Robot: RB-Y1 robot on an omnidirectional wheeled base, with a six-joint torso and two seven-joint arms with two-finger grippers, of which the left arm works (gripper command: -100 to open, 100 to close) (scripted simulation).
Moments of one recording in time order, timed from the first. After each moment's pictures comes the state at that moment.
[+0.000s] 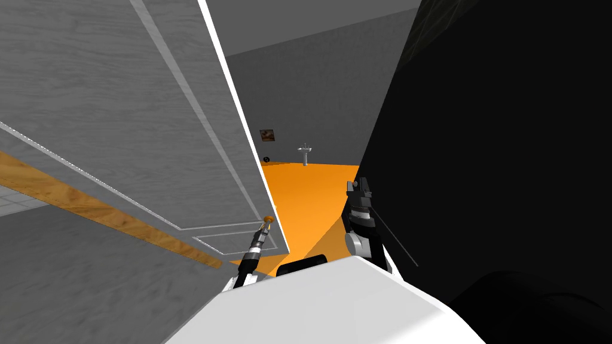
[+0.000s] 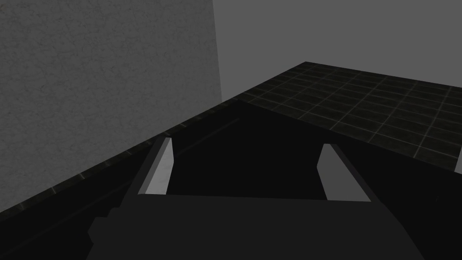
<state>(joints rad) 0.04 0.09 0.15 -0.80 -0.31 -0.91 -0.58</state>
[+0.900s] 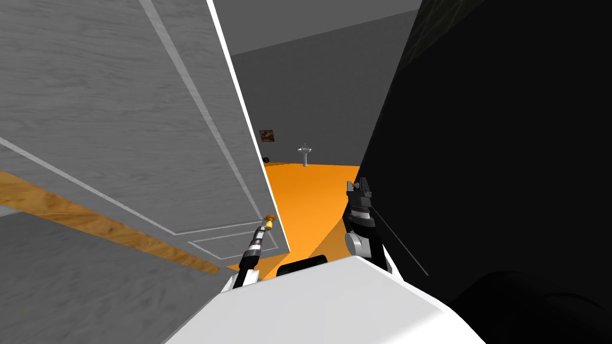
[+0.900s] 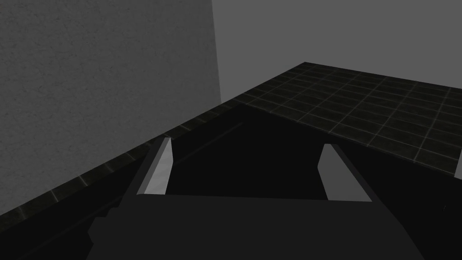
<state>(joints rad) 0.01 0.10 0.14 -0.78 -0.20 -0.91 -0.37</state>
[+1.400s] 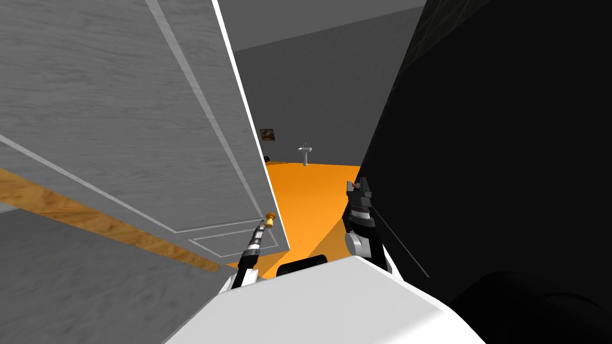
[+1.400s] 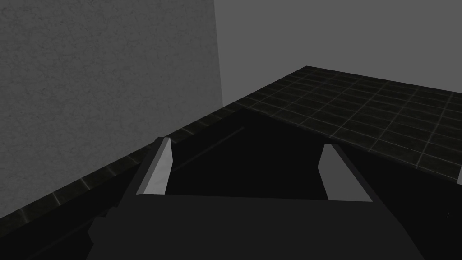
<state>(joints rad) 0.00 0.11 0.14 -0.78 -0.17 -0.90 -0.38</state>
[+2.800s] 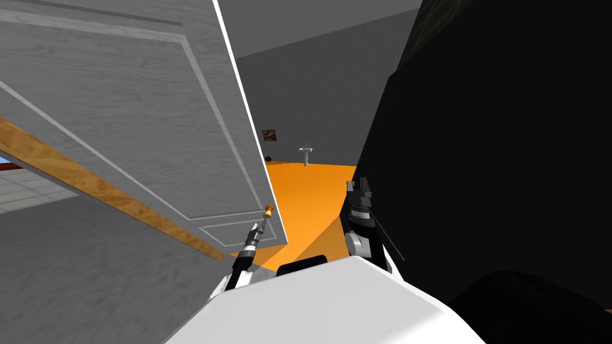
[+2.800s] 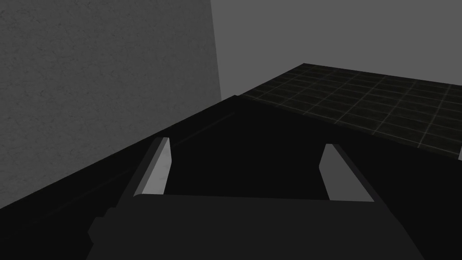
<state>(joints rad) -0.02 0.17 0.14 -0.71 -0.21 -0.91 -0.75</state>
